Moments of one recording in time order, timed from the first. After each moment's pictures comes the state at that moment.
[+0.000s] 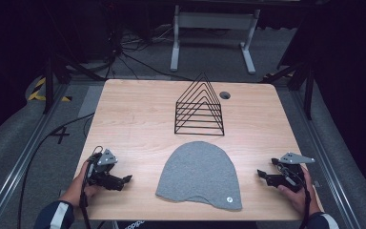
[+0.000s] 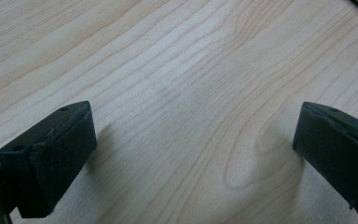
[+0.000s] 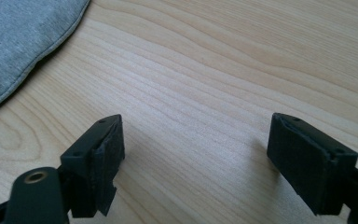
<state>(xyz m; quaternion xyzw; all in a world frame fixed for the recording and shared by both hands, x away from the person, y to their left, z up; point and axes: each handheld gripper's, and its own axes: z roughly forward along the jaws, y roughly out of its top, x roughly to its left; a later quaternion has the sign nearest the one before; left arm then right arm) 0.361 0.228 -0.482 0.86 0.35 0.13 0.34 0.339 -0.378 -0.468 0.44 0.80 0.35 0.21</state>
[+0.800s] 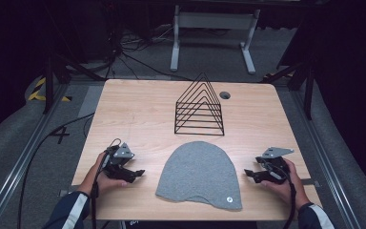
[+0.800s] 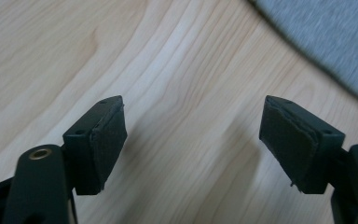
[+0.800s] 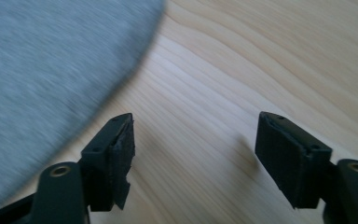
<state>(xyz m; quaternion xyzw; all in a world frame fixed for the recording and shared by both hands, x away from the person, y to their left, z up) 0.384 0.180 -0.465 0.89 0.27 0.09 0.35 0.356 -0.324 -0.453 0.38 0.86 0.31 0.16</state>
